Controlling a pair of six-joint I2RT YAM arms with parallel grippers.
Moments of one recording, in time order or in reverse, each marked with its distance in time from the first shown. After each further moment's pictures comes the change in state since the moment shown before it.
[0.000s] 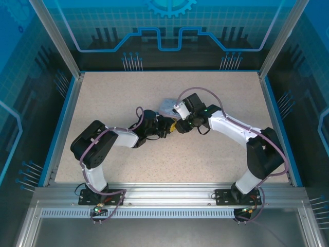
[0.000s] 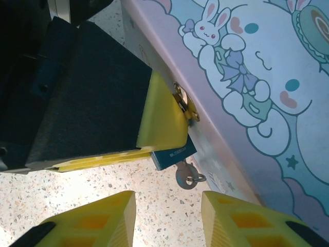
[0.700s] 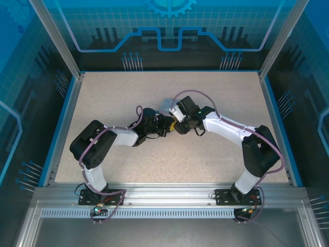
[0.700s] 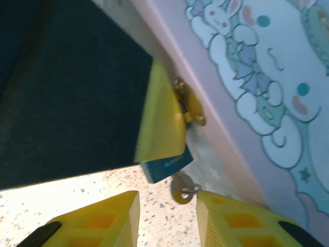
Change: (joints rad) left arm 0.011 -0.005 0.023 -0.034 0.029 -0.002; right arm 0.064 0.041 0.011 0.013 0.173 -0.024
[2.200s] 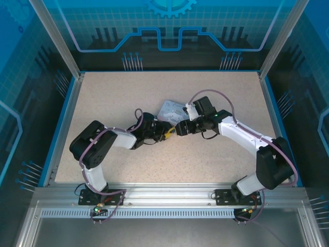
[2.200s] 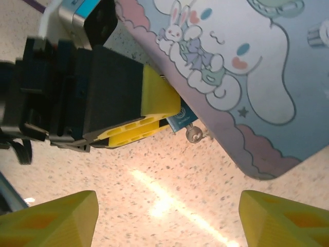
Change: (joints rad) left arm 0.008 0.000 -0.082 -0.045 0.010 0.202; right arm -0.132 -0.191 -0.174 0.057 -0.390 0.407
